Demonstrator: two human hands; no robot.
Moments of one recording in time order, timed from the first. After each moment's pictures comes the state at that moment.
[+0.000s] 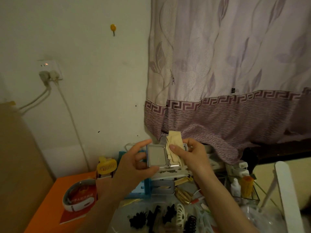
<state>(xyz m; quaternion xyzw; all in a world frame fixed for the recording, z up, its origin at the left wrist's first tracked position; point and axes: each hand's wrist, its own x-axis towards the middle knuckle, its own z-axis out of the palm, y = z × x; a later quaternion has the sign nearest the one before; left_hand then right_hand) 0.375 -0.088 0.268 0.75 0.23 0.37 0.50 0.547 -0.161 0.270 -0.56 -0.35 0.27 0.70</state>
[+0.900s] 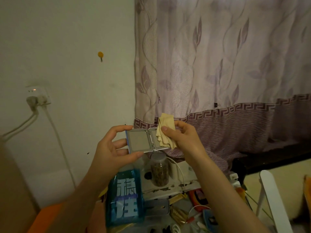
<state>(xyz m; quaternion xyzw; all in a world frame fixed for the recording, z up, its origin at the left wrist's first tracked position) 0.376 -0.090 0.354 0.73 0.14 0.45 0.50 0.565 -0.169 0.361 -0.44 -0.40 0.29 0.75</state>
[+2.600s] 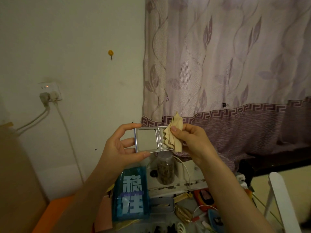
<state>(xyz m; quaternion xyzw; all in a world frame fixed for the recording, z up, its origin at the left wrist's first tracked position) 0.364 -0.087 0.353 0.73 0.11 0.44 0.52 0.556 -0.169 0.359 -0.46 -0.38 0.34 0.73</state>
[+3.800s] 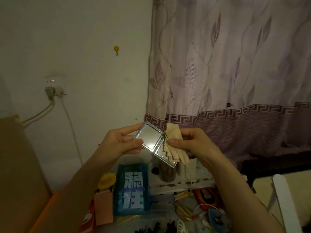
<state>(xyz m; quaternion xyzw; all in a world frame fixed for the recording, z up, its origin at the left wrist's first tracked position) 0.354 -0.064 0.363 0.74 0.16 0.37 0.55 0.561 -0.175 0.354 -0.49 -0.51 0.35 0.62</state>
